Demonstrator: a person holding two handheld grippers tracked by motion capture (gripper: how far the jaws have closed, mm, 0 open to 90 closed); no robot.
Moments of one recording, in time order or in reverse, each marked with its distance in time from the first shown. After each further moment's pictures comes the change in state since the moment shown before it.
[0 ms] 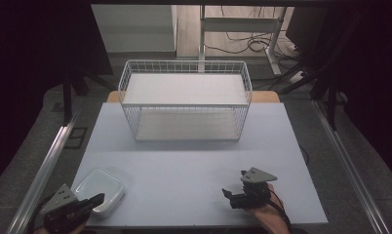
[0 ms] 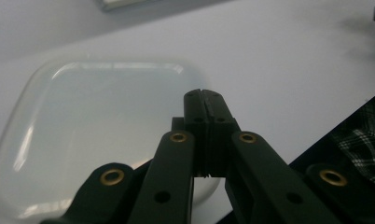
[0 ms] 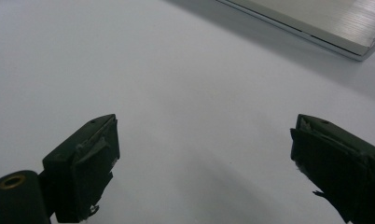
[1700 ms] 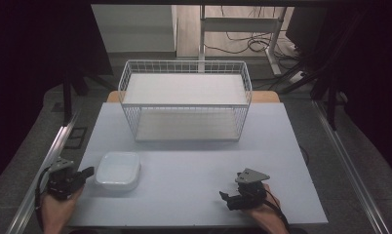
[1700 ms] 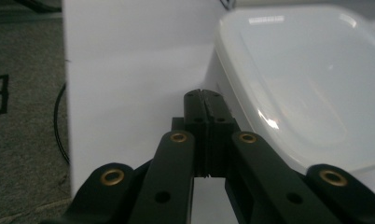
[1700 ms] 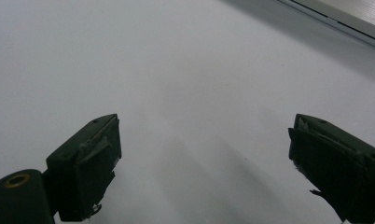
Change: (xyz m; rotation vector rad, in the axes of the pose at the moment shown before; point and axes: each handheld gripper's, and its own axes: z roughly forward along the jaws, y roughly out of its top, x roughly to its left) left arm 0.081 0.028 0.070 0.050 0.154 -0.148; right arm 0.005 0.000 0.011 0.065 0.022 -0.041
